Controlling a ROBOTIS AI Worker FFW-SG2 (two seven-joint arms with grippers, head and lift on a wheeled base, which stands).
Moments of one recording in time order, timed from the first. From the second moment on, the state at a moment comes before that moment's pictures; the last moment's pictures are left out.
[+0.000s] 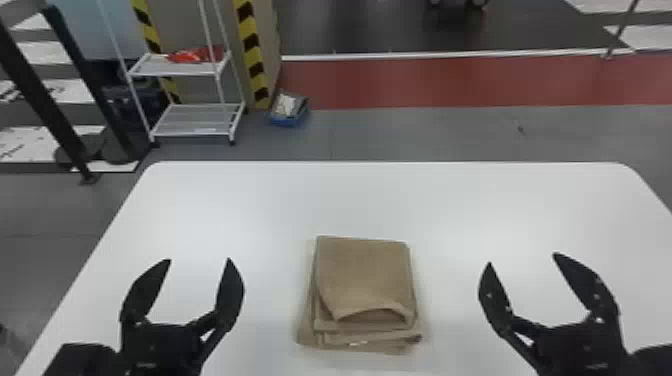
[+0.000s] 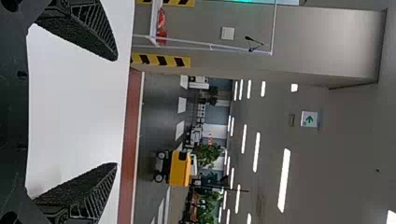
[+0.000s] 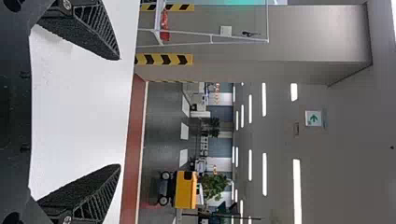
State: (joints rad) left arm 0.64 0.00 0.09 -2.01 0.13 -0.24 -0.11; right arm 0.55 -0.01 -0.04 -1.91 -0.02 -0.26 0.21
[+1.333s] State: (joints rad) left arm 0.67 0.00 0.11 -2.04 0.11 -0.20 -0.11; right arm 0.56 -0.01 0.04 -1.99 -0.05 -0.06 0.16
